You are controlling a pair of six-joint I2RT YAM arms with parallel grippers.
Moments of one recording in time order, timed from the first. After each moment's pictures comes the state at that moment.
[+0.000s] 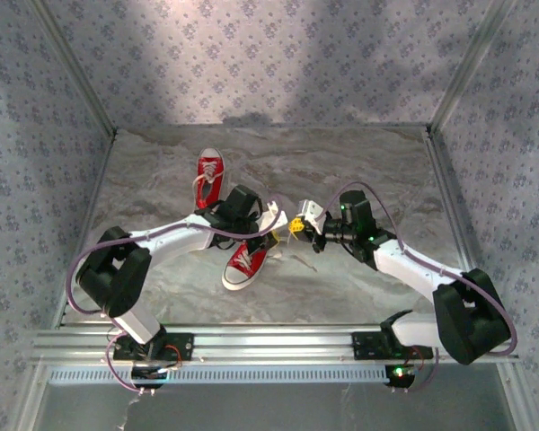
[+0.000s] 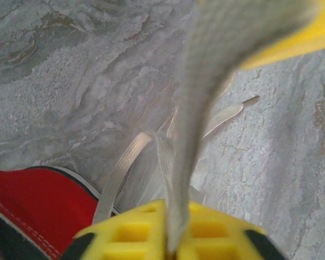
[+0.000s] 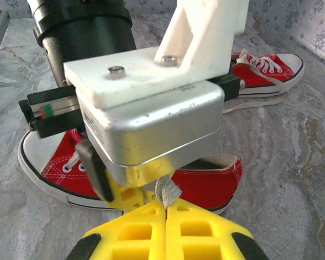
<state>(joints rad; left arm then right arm) -0.73 1.62 0.98 -0.26 0.41 0.40 0.46 1.27 0.61 0.17 -0.70 -0.47</state>
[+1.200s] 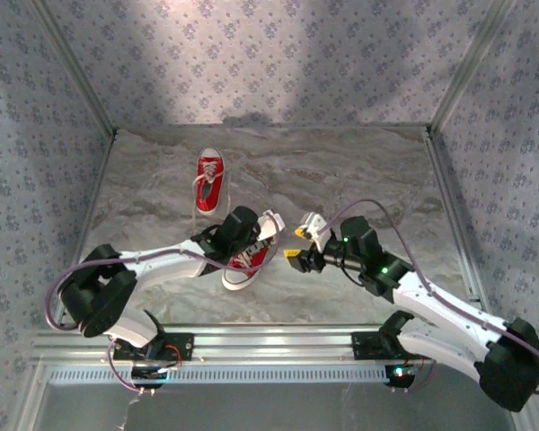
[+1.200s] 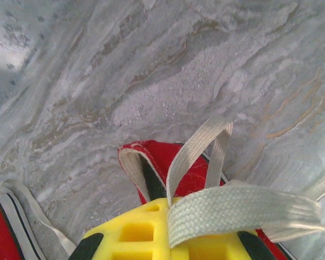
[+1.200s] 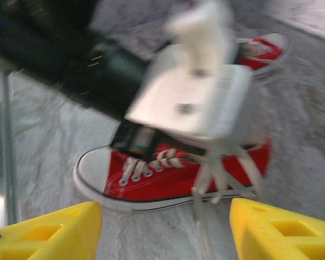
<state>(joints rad) -0.87 1.46 0.73 0.14 -0.18 0.43 0.69 0.89 0.52 0.00 -0.31 -0.06</state>
